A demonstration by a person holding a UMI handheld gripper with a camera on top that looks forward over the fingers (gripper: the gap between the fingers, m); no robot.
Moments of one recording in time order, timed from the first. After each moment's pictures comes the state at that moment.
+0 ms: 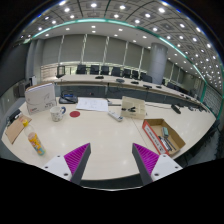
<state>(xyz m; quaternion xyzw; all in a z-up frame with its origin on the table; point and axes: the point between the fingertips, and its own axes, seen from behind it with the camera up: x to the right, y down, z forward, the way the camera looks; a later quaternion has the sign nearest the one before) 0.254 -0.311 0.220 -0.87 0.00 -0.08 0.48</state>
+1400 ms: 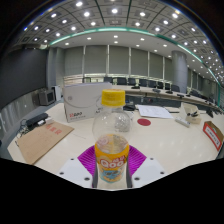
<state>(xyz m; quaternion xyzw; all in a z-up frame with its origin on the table) -0.153 -0.196 0.100 -0.83 -0.06 0.04 0.55</state>
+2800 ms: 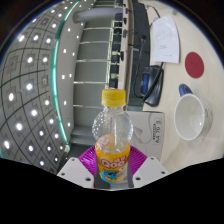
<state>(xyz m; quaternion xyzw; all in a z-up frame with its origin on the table) -0.253 0.094 0.222 -0.64 0.34 0.59 0.35</state>
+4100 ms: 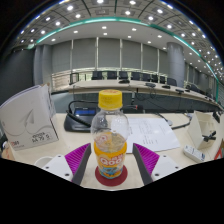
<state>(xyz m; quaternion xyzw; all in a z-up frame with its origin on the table) 0.004 0.182 0.064 -0.85 -0.03 0.02 0.52</state>
